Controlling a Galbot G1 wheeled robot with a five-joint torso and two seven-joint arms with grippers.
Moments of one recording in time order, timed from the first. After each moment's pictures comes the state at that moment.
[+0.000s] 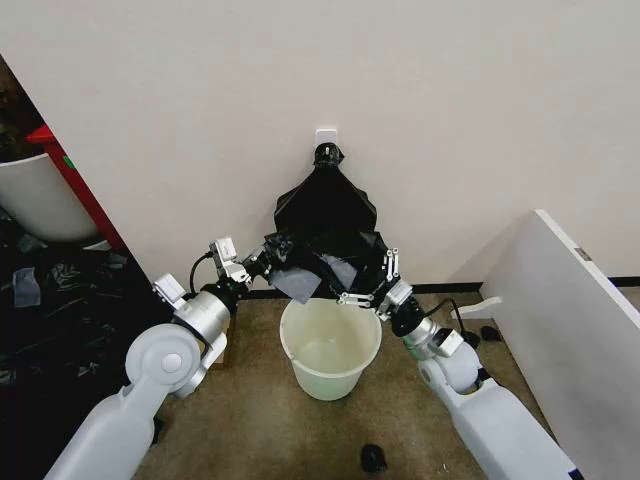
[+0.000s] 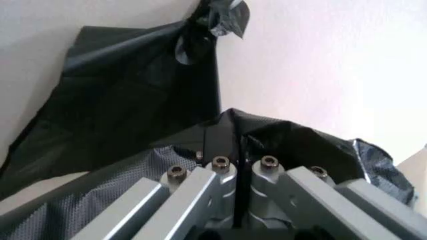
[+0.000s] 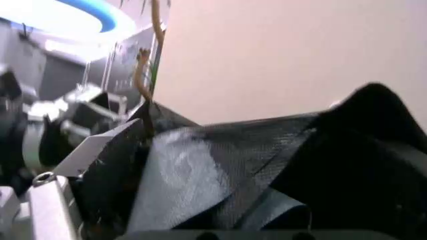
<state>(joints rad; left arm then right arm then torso) 1.12 -1.01 -0.34 -2.10 -1.29 0.22 -0.01 -1.02 1.14 0.13 1.74 0.43 0.63 -0.43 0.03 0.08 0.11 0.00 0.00</state>
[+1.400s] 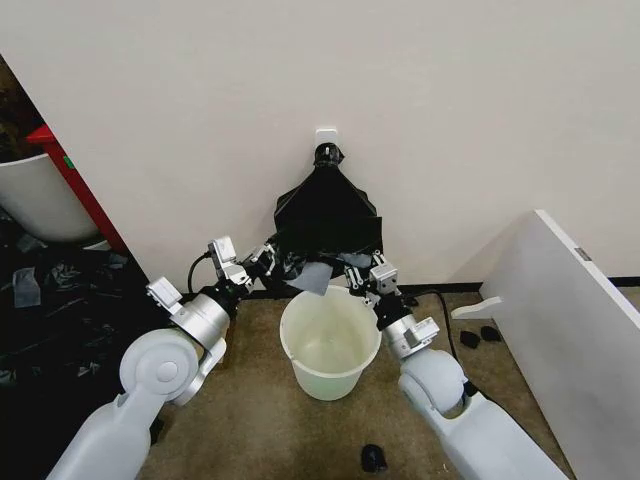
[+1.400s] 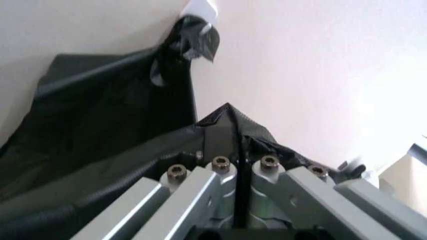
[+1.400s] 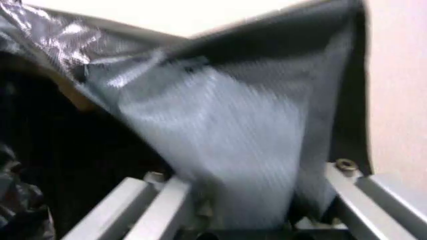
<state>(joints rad) 1.13 -1.04 -0.37 -2.16 -1.29 0.21 0.00 -1.07 1.13 0.03 1.94 0.30 0.17 0.14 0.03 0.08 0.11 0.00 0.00</state>
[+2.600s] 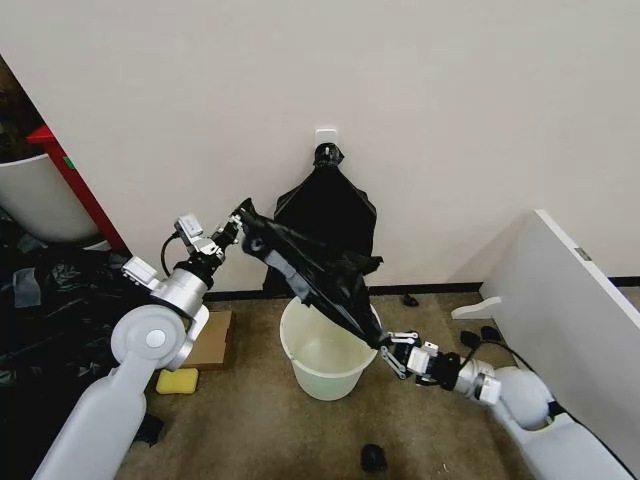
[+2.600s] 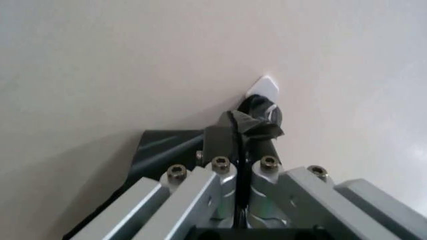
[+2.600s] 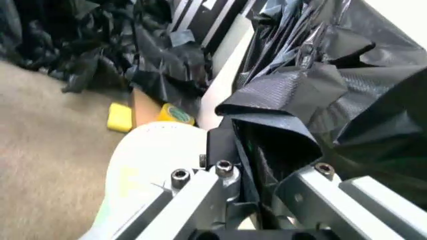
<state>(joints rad) 1.05 -1.03 -0.43 -2.02 -1.34 0.12 -0.02 -1.24 0.98 0.42 1.72 0.15 0.65 -0.88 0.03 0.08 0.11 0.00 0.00</state>
